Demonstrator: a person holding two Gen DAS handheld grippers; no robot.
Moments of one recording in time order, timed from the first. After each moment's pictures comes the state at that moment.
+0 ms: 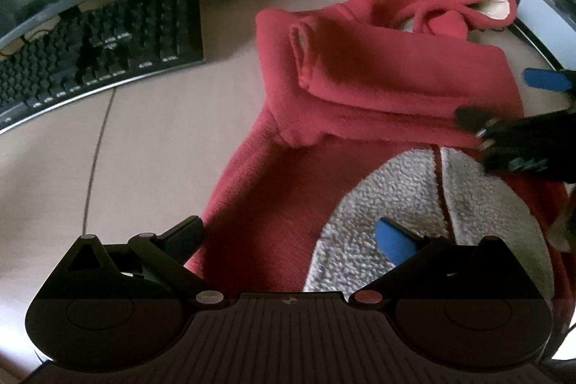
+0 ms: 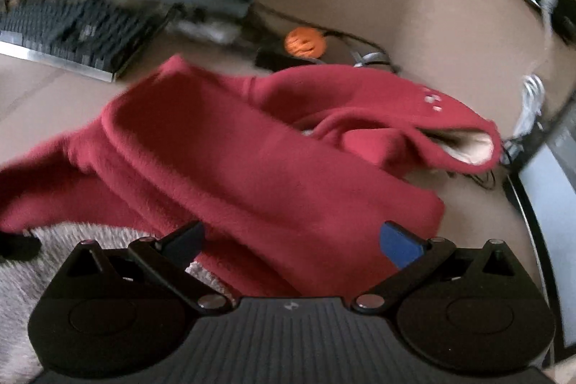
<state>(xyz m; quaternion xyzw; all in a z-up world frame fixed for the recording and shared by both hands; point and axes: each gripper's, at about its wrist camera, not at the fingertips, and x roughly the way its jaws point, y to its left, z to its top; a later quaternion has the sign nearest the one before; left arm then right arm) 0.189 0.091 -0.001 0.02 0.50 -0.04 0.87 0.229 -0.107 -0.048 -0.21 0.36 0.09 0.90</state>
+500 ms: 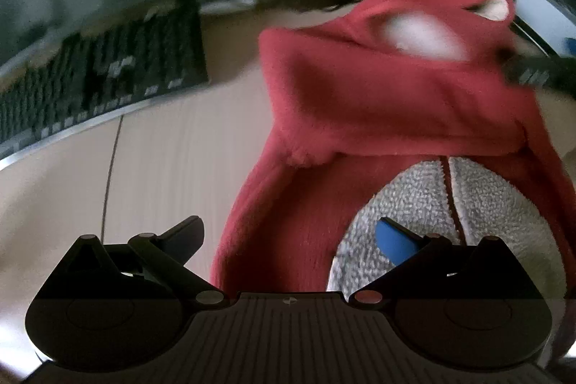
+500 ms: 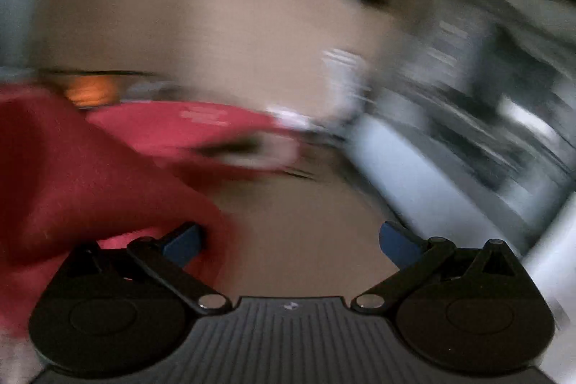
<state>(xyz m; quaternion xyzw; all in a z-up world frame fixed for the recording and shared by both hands) 0.194 0.089 0.005 0.06 0.47 -0.05 0.88 0.234 -0.221 -0.015 -0.11 0.28 -0.23 0.93</state>
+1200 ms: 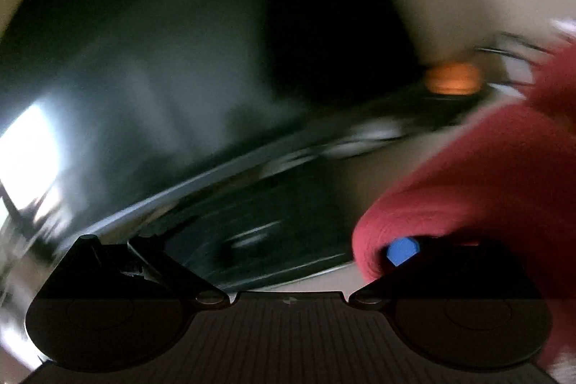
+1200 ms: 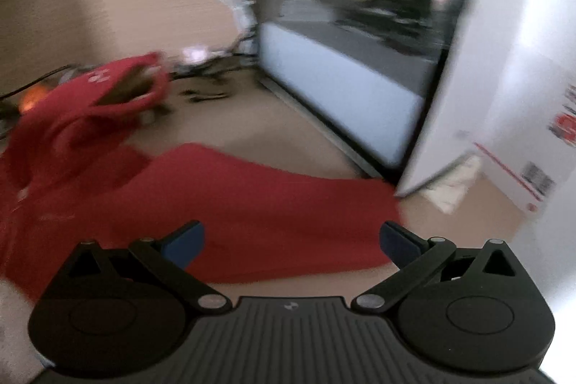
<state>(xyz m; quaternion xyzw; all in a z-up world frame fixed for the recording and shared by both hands) 0.263 0.138 0.020 0.18 0.28 0.17 0.93 0.164 -0.297 -0.015 0.03 0.35 -0.20 0.91</state>
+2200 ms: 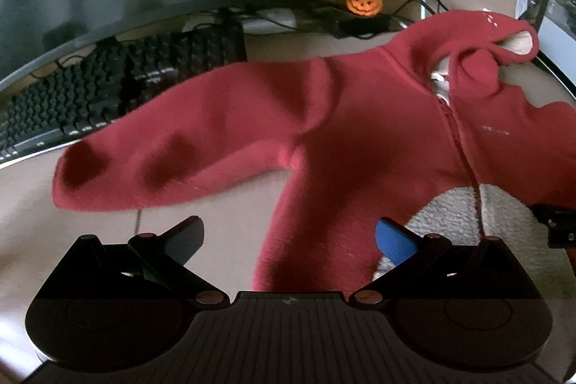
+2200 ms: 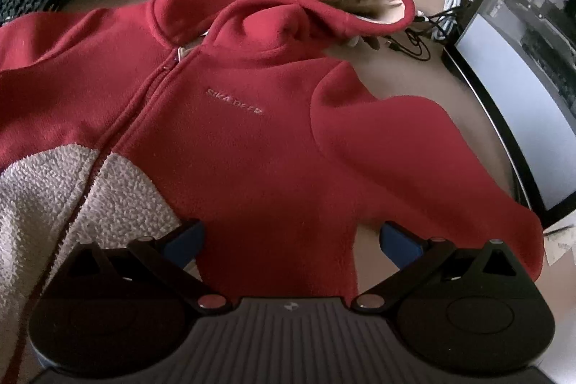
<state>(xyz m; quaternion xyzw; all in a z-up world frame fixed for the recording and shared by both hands) 0.189 0.135 0.000 0.03 0.44 -0.01 0.90 0.203 -0.164 -0.046 -0.12 0.47 -0.04 0.88</state>
